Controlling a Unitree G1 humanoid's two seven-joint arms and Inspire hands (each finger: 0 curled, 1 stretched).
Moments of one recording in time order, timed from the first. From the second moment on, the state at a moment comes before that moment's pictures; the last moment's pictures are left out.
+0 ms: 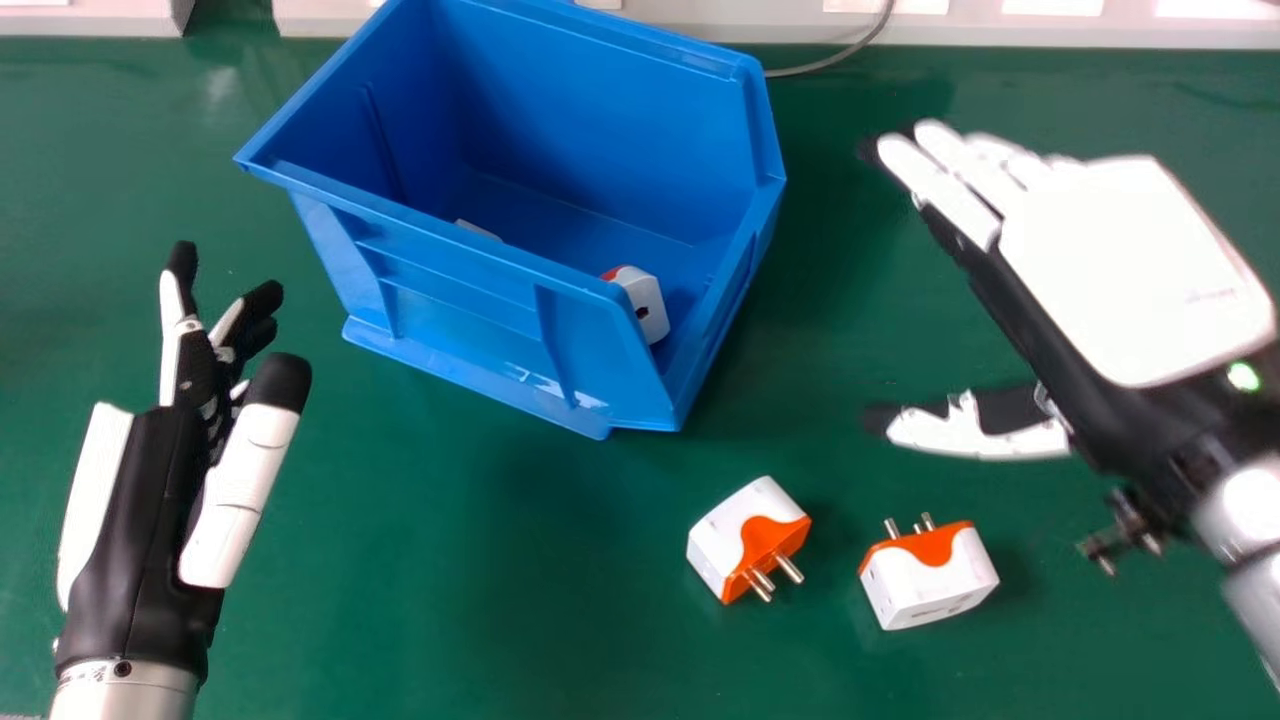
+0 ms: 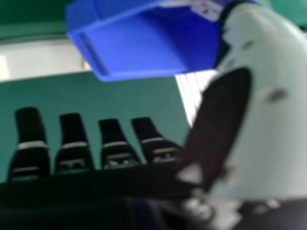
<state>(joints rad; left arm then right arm) 0.40 0.18 0.24 -0.29 0.02 -0.23 -0.14 0.18 -0.66 -0.01 -0.48 -0.85 -0.14 0.09</state>
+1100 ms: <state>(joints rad) 0.36 0.21 0.26 -0.18 -0.09 -0.33 -0.21 0.15 -0.79 0.11 -0.07 -0.95 -0.41 0.11</state>
